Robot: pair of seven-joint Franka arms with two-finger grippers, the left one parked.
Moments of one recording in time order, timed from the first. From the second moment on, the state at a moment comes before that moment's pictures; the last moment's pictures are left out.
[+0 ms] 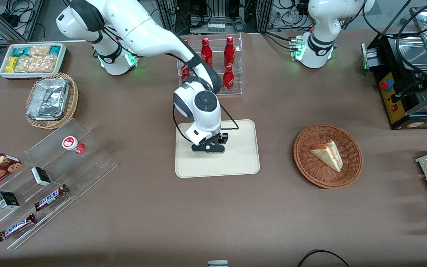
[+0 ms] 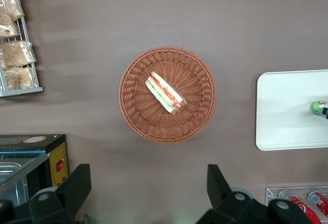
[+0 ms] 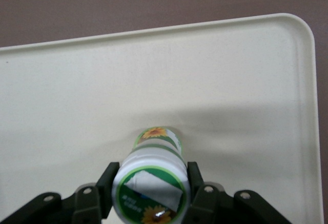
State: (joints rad) arm 0.86 0.71 -0.10 -1.54 0.04 2.29 0.86
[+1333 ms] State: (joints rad) arm 0.81 0.61 -0.13 -1.51 0.02 2.14 0.58
